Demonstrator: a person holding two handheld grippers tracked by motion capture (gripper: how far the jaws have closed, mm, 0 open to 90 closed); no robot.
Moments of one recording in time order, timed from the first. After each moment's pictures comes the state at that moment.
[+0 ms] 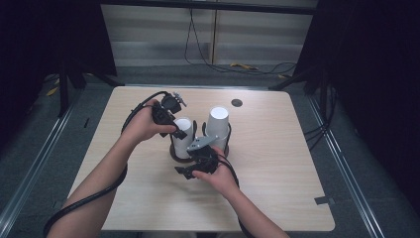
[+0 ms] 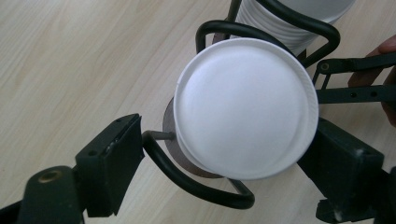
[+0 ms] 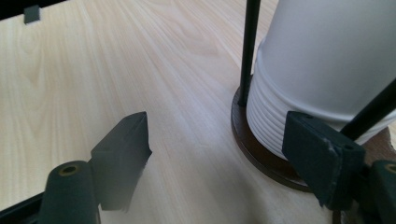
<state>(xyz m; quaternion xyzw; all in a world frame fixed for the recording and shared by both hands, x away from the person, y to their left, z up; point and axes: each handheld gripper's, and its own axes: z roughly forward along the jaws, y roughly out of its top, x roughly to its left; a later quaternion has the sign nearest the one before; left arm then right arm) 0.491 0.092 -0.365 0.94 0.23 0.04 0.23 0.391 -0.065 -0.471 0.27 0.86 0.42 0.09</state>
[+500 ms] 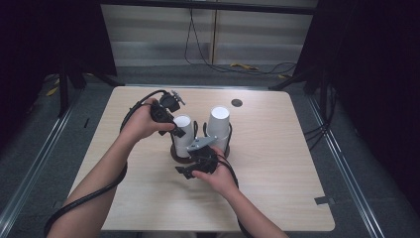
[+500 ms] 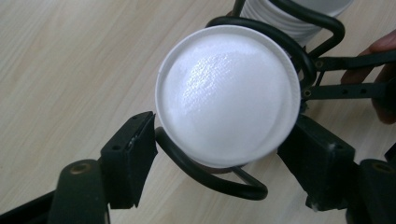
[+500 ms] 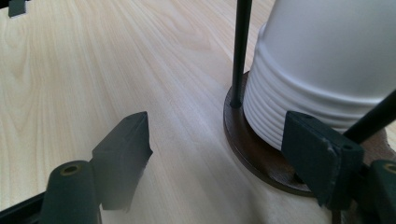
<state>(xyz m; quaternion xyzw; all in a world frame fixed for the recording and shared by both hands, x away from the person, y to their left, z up) 0.495 0.096 -0.364 0.95 0.23 0.03 0.23 0.393 -0.065 -0.476 0.28 0.86 0.41 0.10</state>
